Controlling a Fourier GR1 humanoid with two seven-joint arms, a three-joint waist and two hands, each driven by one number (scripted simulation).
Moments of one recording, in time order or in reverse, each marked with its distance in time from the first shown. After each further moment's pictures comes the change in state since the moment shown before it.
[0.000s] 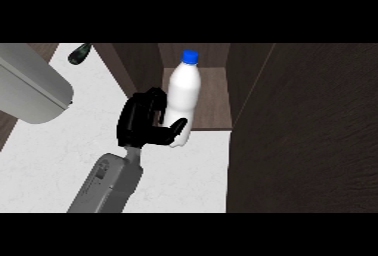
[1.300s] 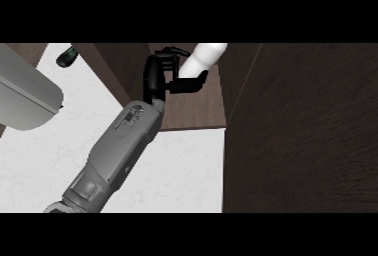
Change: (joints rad) left arm -0.497 0.017 0.003 0.553 -0.191 0.357 -0.044; right arm -0.044 -0.016 0.006 0.020 -0.032 0.016 0.014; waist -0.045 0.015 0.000
